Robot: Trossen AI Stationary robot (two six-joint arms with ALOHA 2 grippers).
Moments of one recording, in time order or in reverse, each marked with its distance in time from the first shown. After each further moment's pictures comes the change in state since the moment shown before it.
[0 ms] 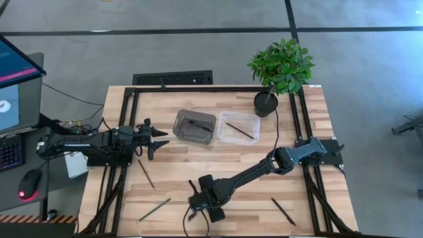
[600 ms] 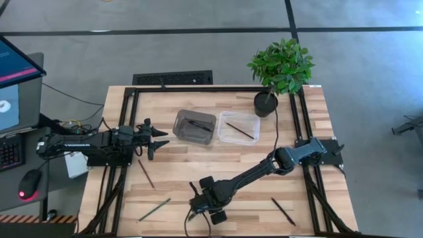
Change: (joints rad) left arm 0.000 0.000 0.000 0.000 0.000 0.000; right arm 0.006 -0.001 -0.002 0.005 0.019 -0.007
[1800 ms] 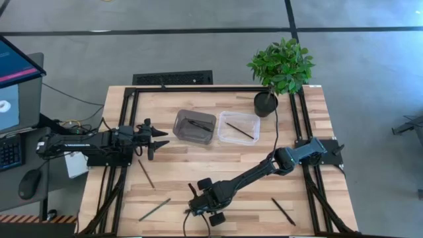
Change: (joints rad) left arm 0.000 0.000 0.000 0.000 0.000 0.000; right arm 0.001 0.001 0.001 0.054 0.013 -0.003
